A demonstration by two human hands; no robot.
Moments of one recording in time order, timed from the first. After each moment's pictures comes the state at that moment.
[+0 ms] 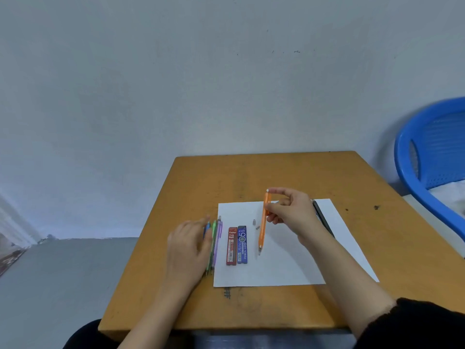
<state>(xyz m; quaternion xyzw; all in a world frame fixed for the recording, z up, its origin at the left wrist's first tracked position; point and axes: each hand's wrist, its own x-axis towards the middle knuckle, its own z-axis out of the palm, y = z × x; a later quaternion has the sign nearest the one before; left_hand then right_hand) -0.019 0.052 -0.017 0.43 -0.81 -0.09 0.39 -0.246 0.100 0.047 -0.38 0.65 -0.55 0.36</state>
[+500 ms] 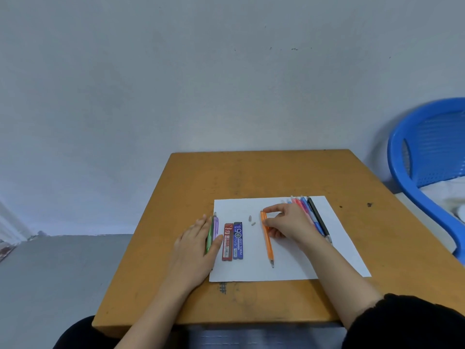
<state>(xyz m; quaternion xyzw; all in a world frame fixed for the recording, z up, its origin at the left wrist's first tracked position) -0.027 0.055 -0.027 0.49 -0.84 -0.16 0.18 -0.252 0.102 0.025 -0.39 0.76 -0.38 0.36</state>
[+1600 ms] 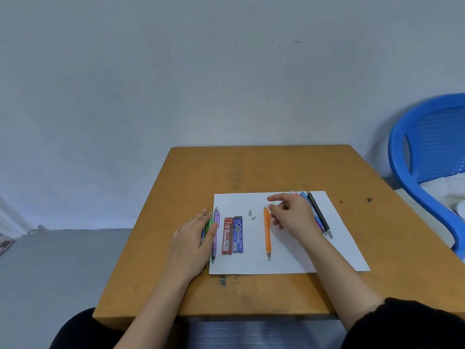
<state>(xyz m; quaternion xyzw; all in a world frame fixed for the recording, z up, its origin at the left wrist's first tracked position) -0.025 0.055 -0.027 0.49 -0.81 -0.21 0.24 -0.254 0.107 0.015 -0.44 0.75 -0.44 0.23</state>
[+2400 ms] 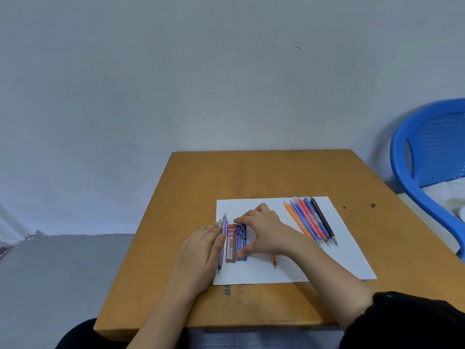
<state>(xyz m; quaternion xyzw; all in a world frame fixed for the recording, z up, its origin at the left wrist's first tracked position) -0.027 0.059 -0.031 0.40 -0.85 -0.21 0.29 -0.211 0.087 0.026 -0.72 0.68 -0.04 0.15</state>
